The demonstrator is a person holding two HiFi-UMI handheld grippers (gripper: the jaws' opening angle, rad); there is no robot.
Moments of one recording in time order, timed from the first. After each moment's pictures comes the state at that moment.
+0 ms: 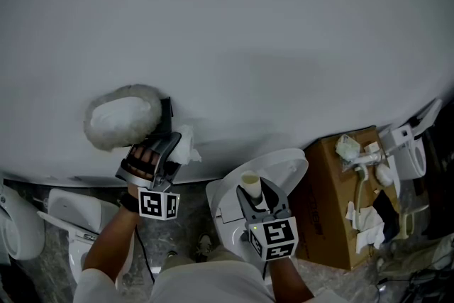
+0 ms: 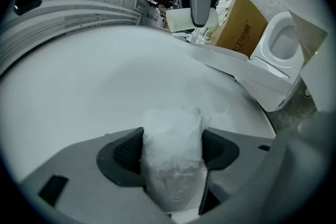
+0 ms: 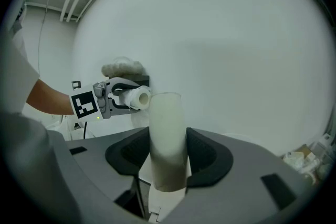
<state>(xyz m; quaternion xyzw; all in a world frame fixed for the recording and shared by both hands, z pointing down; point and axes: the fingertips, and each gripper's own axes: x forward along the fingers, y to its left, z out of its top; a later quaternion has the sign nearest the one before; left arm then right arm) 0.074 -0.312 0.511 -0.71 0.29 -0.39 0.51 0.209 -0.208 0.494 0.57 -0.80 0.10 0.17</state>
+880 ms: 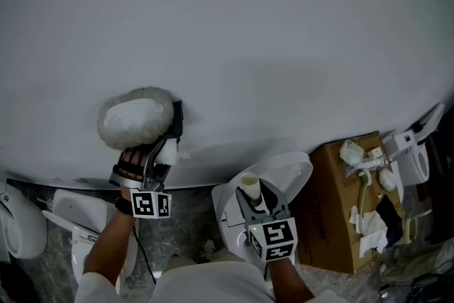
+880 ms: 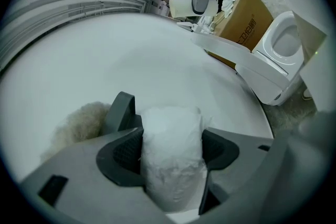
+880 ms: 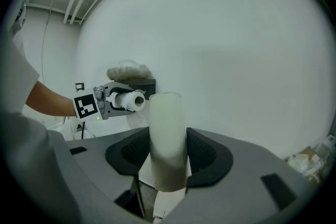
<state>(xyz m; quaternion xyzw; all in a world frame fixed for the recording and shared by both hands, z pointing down) 0.013 -0.317 0.513 -0.70 0.34 -0.42 0.47 0.187 -0.208 0.485 0.56 -0.81 0.09 0.16</state>
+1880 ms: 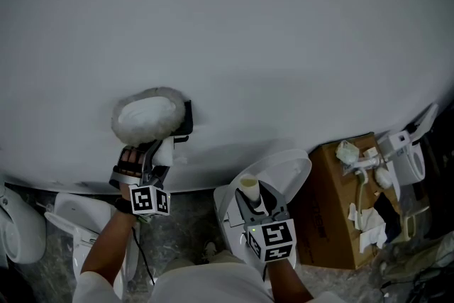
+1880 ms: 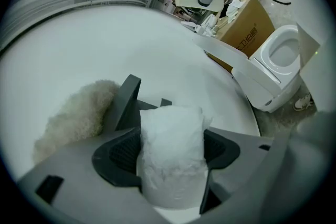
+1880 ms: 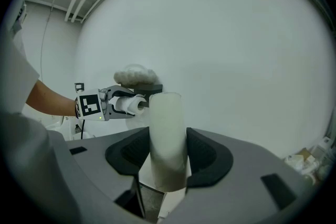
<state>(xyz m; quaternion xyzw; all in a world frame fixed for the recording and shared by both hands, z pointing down) -0.021 -0.306 0.513 -0.73 0.34 -0.43 0.42 0.160 -0.182 0.467 0.57 -0.80 0.08 0.15</state>
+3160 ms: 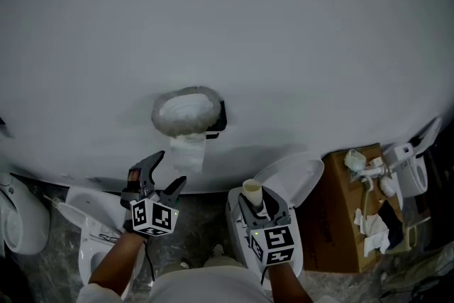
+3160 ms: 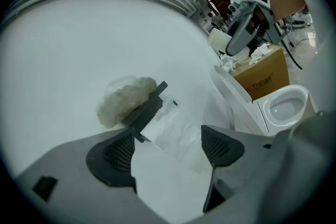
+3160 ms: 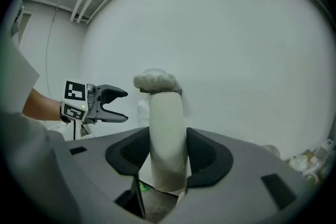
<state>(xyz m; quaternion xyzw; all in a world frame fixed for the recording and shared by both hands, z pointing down) -0.085 -0.222 0.477 -0.82 0.40 -0.31 0.25 0.088 -0.148 0.452 0.55 -0.82 0.07 0.15</state>
